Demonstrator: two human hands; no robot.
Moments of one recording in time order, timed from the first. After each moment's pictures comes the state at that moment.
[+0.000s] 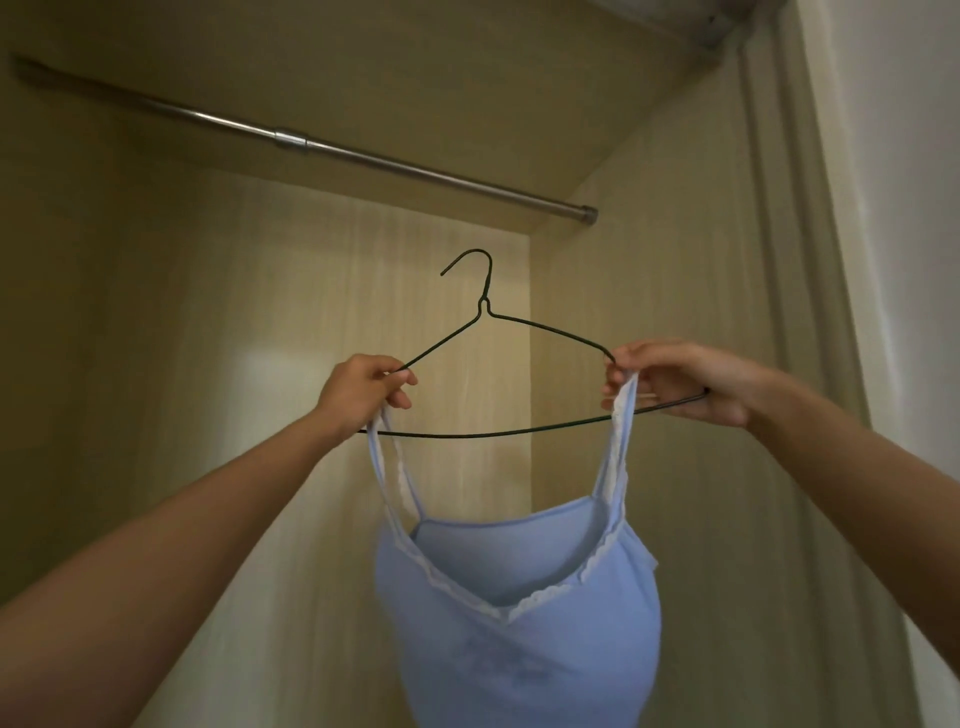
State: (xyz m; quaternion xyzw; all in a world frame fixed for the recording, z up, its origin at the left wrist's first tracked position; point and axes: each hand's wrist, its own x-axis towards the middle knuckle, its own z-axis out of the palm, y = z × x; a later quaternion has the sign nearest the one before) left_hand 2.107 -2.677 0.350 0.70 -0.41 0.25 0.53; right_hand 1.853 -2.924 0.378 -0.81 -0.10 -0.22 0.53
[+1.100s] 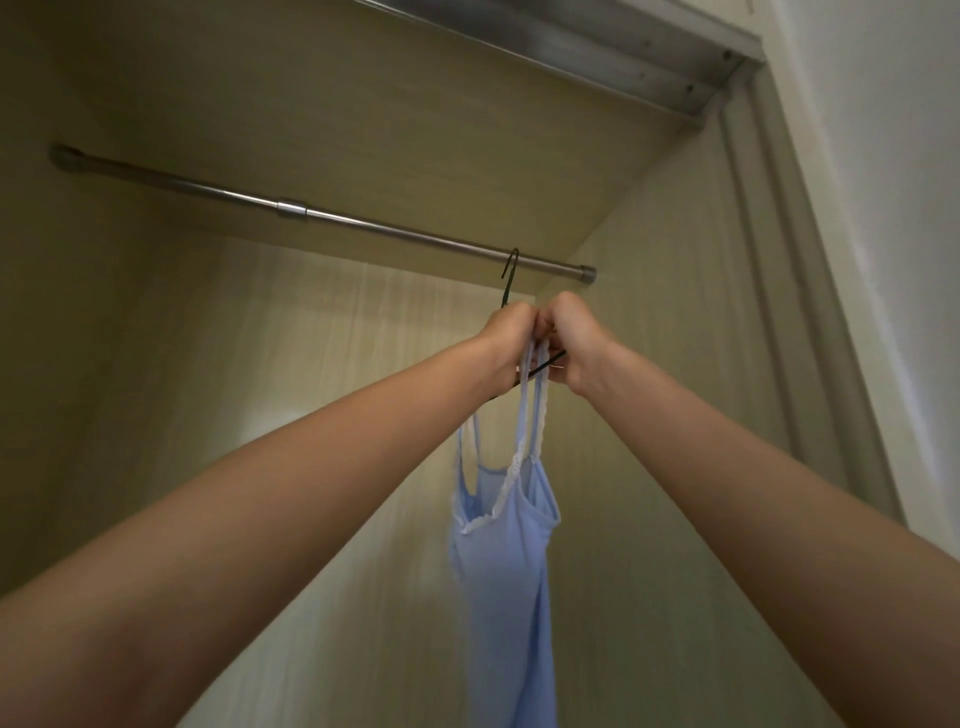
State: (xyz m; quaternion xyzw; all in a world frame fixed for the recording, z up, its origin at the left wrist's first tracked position) left_hand 1.966 -2.805 0.454 0.55 -0.45 0.03 0.70; right_hand 1.919 -2.855 0.451 -0.68 -0.01 -0.47 0.56
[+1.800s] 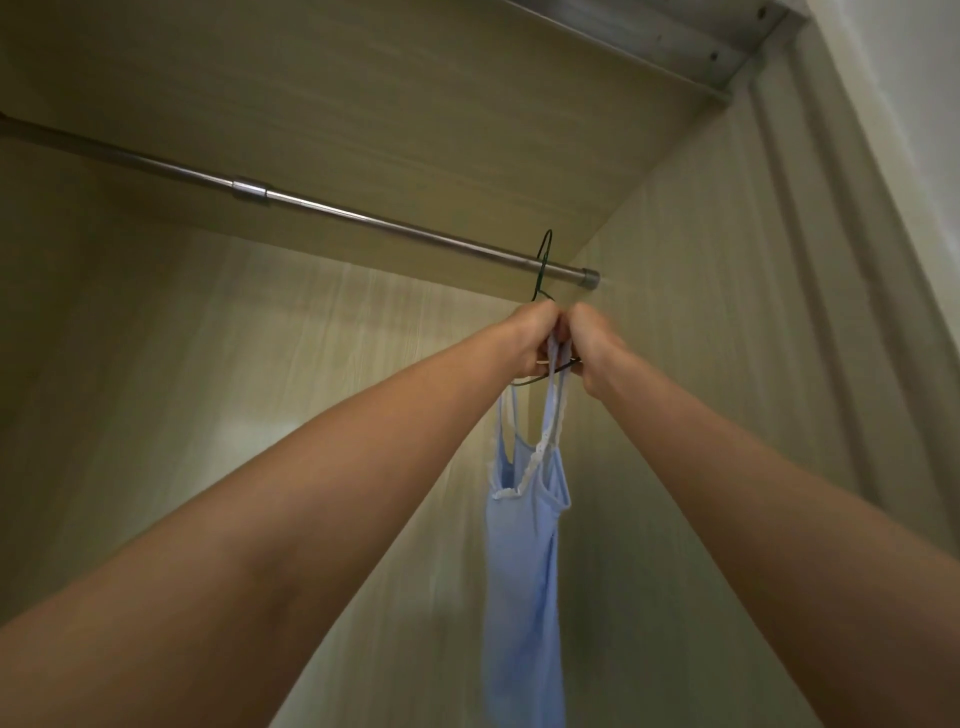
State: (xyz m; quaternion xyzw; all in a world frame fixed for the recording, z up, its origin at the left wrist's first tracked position) left_hand 2.025 -2.894 0.512 0.57 -0.43 0.02 0.70; right_hand 1.994 -2.954 0.505 -0.67 0.02 -0.54 0.51
